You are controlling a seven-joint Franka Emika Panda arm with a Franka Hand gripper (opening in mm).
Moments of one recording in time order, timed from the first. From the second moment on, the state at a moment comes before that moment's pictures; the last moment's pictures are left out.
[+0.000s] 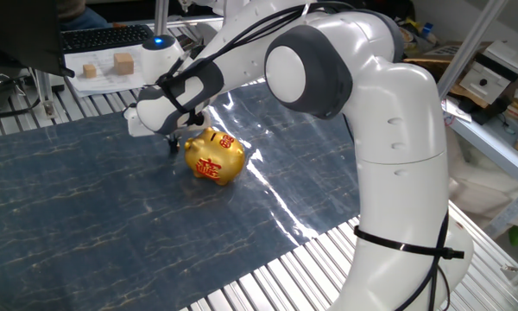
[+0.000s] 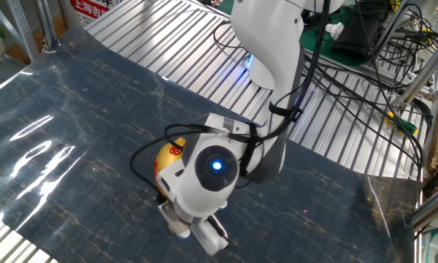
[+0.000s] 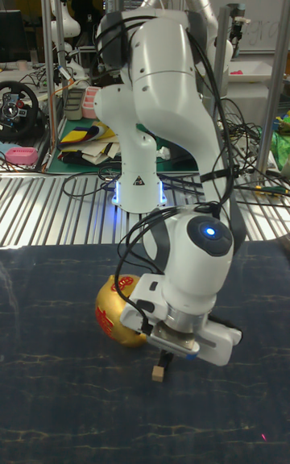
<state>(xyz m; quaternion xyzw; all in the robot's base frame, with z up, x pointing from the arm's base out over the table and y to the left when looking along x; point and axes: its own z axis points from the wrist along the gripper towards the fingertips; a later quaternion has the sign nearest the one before) 0.622 0.062 0.065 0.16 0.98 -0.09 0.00</state>
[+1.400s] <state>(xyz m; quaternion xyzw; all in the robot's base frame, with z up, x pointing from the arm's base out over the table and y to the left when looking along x) 0.651 0.043 0.077 0.16 0.98 -0.08 0.00</state>
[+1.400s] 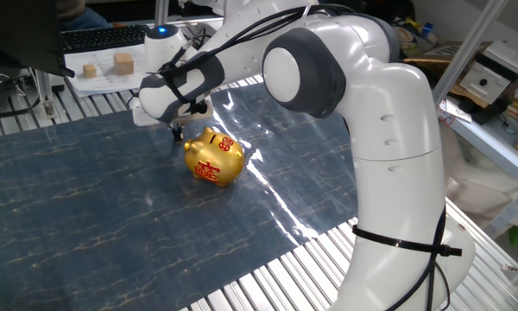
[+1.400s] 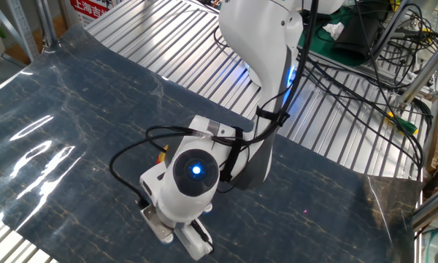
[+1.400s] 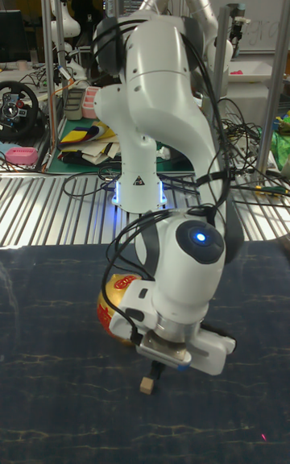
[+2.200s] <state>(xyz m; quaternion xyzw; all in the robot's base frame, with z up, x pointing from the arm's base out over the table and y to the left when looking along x) 0.676 0.056 0.078 0.17 0.98 -0.07 0.00</state>
